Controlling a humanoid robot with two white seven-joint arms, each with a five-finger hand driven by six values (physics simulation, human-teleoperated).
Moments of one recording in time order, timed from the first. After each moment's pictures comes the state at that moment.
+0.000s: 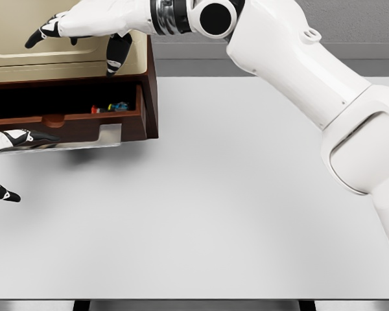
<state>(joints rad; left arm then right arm) -0.27 1.43 -0.59 -1.70 0.45 -0.61 -0.39 -1.45 0.00 1.13 -0.78 0.04 -0.62 0.49</state>
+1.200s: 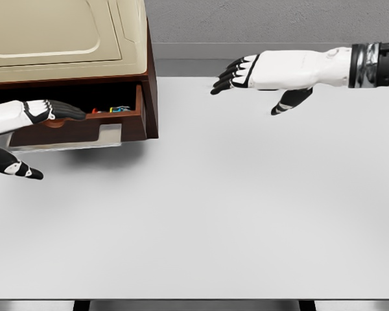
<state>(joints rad) -0.38 1.26 -0.46 -1.76 0.40 -0.61 -0.50 -1.25 -0.85 1.19 -1.47 0.03 -0.61 0.47</state>
